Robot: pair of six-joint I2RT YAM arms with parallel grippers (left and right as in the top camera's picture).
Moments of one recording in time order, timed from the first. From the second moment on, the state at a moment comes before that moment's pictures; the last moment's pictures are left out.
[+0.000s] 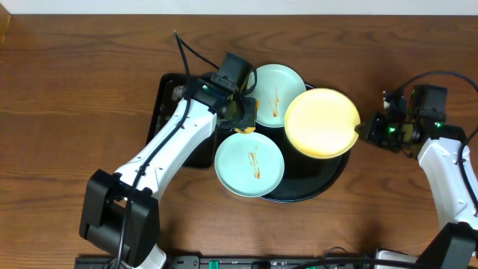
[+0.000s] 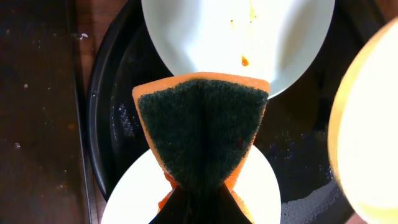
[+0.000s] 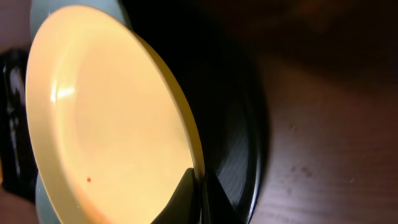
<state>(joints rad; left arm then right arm) -0.49 1.75 1.40 -0.83 0.15 -0.41 -0.19 1.47 0.97 -0.66 -0.47 0.24</state>
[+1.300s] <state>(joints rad) -0.49 1.75 1.40 -0.83 0.15 -0.41 -0.20 1.47 0.97 -0.75 -0.48 0.19</state>
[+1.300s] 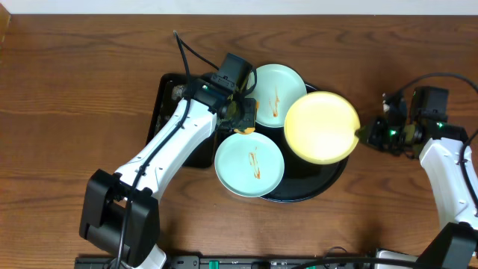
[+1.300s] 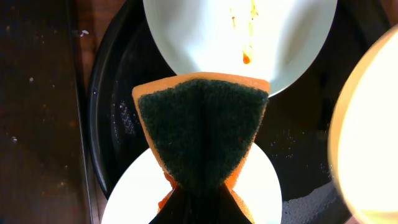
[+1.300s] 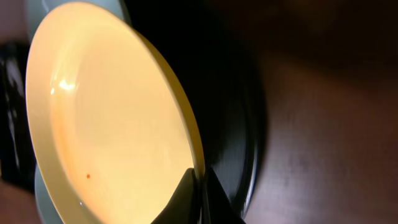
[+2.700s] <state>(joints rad) -0.51 1.75 1.40 -0.74 0.32 -0.41 -0.09 1.43 1.08 -0.76 -0.19 0.06</state>
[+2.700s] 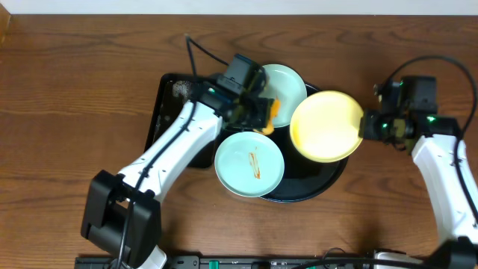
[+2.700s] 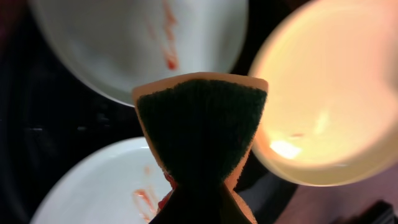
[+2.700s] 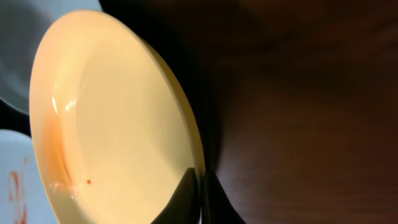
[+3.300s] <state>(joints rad) -0.35 1.75 1.40 -0.78 0.31 -0.41 0.31 1.33 1.17 -0.69 0.56 -0.33</state>
